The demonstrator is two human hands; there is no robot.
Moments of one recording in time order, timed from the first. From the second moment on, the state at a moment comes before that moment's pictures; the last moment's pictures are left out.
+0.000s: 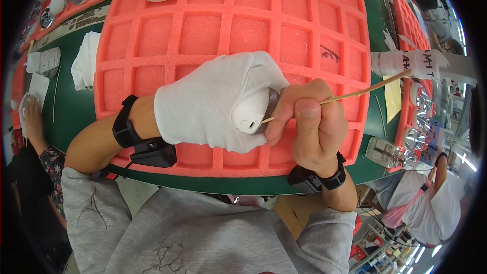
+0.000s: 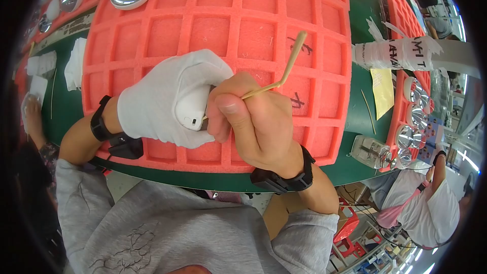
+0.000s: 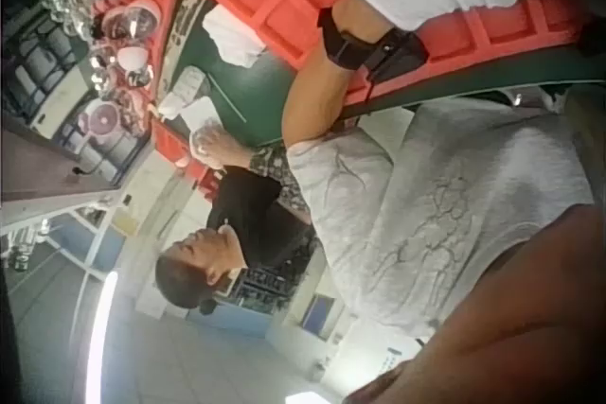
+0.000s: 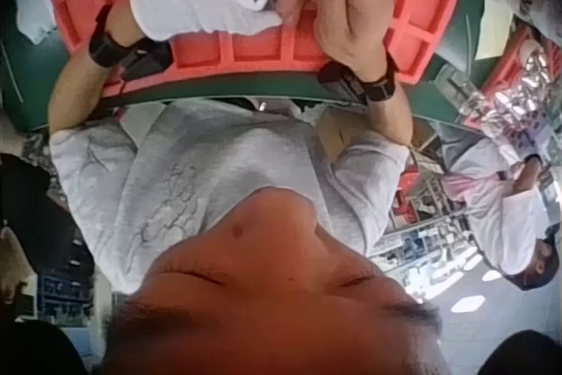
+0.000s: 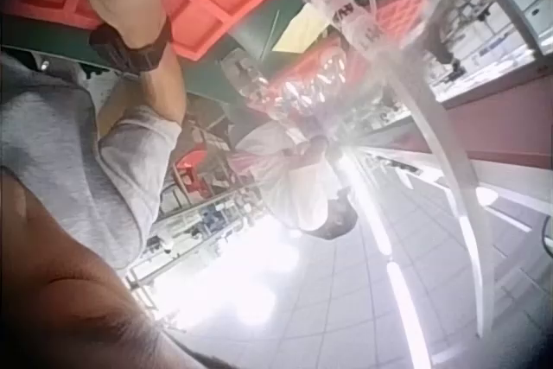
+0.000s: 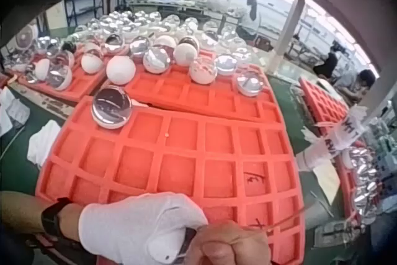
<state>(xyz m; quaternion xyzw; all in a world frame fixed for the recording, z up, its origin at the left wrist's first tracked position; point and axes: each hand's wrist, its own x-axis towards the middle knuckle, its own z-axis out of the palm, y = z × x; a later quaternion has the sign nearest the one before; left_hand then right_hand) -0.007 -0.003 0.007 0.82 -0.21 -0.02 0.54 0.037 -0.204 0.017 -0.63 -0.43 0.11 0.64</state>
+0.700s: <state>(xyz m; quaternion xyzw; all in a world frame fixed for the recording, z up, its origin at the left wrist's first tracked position) -0.007 -0.004 0.003 0.82 -0.23 0.02 0.53 0.037 -0.203 0.015 -0.65 -0.44 0.09 0.62</state>
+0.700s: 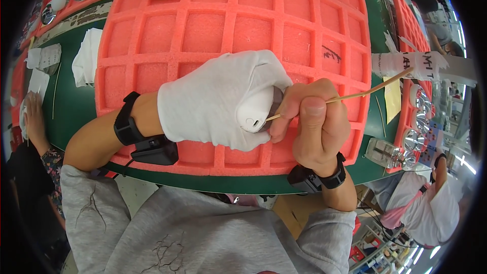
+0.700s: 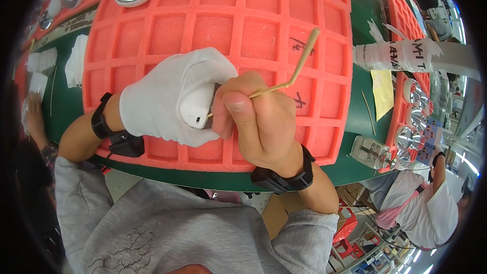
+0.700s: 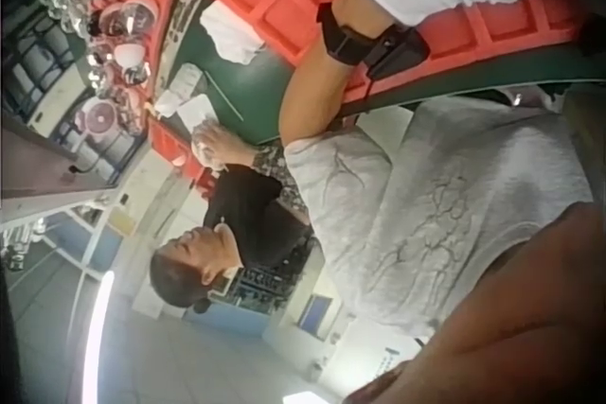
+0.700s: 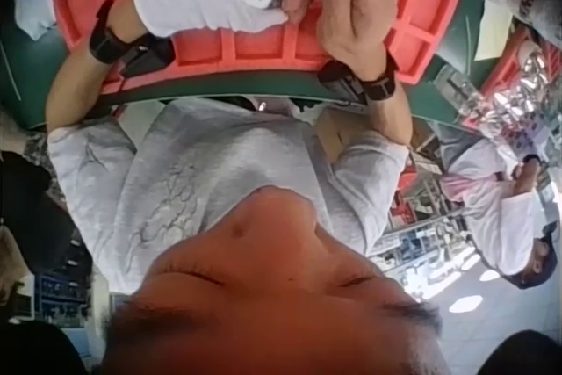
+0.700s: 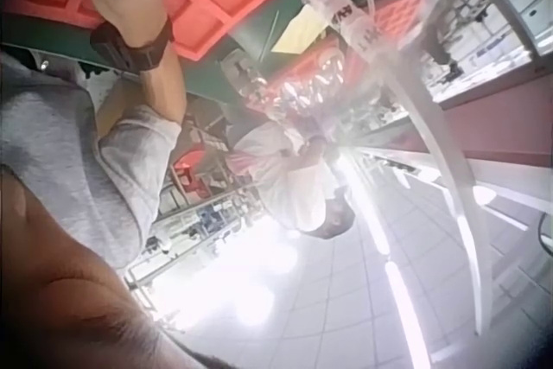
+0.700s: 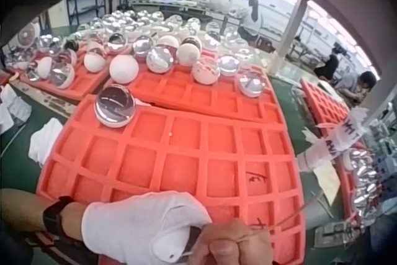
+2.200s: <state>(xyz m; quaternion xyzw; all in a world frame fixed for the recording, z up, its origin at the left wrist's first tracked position) -0.004 -0.007 -0.003 0.83 -0.27 0.09 0.48 0.042 -0.204 0.014 -0.65 -0.54 0.03 0.53</state>
